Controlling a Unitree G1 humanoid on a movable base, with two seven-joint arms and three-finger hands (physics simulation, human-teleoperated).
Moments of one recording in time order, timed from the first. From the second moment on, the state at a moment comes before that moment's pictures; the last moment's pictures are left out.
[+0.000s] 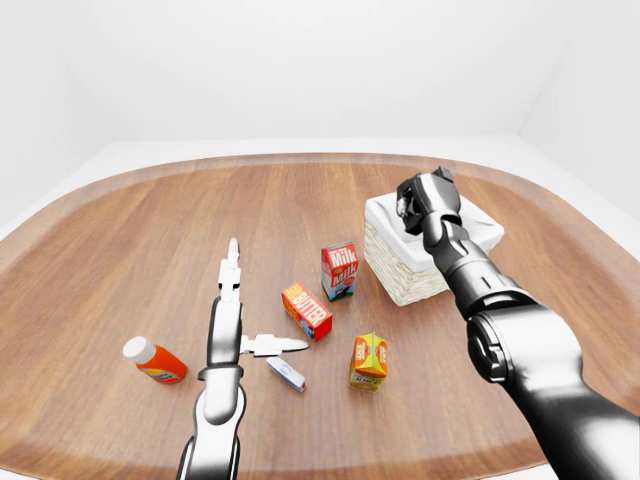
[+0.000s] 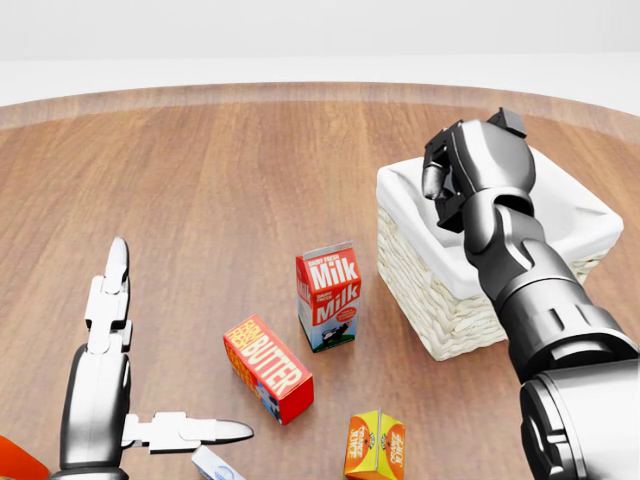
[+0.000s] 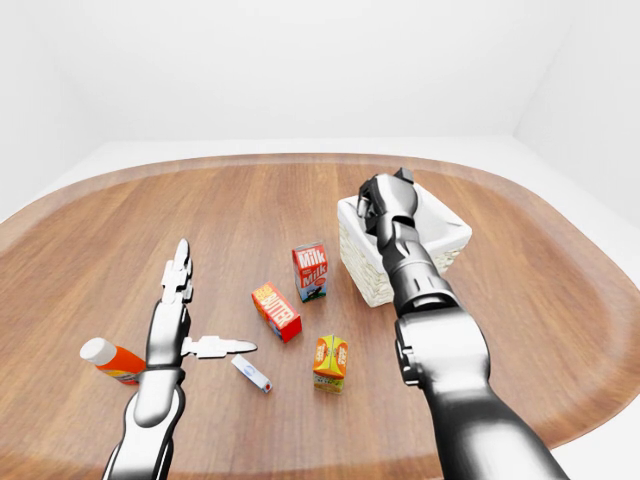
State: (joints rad) left arm 0.16 0.01 -0.05 -0.26 0.32 -0.09 0.09; right arm -1.13 -0.27 -0.03 1.33 -0.91 -0.09 -0.37
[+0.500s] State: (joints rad) left arm 0.16 0.01 -0.05 -0.26 0.32 -0.09 0.09; right arm -1.10 -0.29 -0.05 1.34 -0.92 -0.08 -0.37
